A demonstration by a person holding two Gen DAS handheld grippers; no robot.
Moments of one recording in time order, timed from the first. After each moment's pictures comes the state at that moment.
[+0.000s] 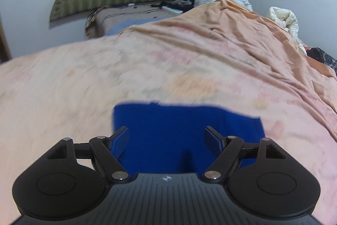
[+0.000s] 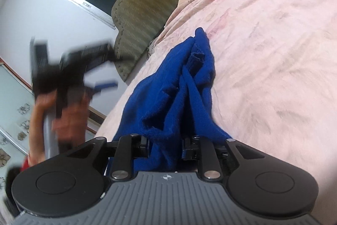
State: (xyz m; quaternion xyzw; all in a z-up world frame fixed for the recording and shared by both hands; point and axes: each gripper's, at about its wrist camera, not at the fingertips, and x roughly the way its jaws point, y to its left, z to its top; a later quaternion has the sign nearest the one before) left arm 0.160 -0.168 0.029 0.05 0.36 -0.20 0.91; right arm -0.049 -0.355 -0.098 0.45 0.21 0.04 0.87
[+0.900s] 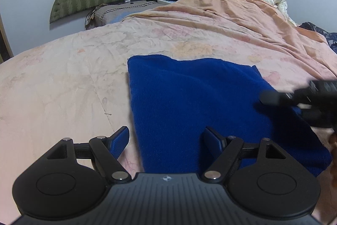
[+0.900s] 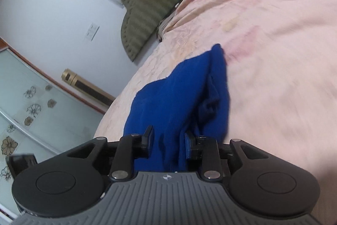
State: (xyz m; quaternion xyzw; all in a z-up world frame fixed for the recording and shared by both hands) left arm 0.097 -0.137 -0.008 0.09 0.35 -0.21 0.91; right arm 0.028 -0.411 -0.070 0.43 0.27 0.11 0.85
